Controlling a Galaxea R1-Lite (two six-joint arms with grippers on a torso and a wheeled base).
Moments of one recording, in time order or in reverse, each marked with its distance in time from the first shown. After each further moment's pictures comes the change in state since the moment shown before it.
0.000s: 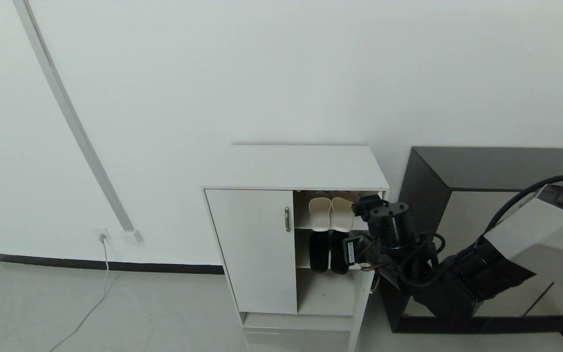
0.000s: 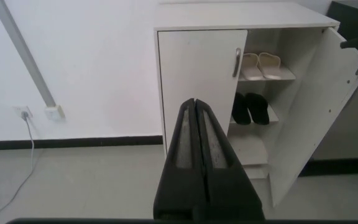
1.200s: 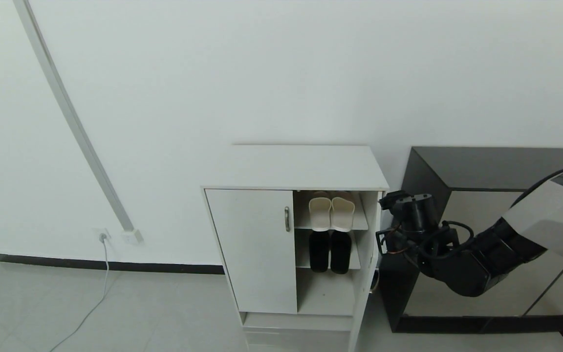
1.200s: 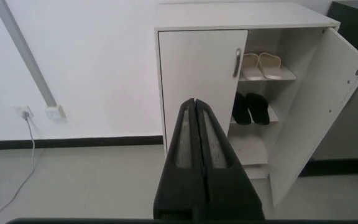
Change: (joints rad) left arm 0.000 0.000 0.000 0.000 0.000 0.000; right arm -0.164 0.005 -0.026 0.119 -0.079 -0.107
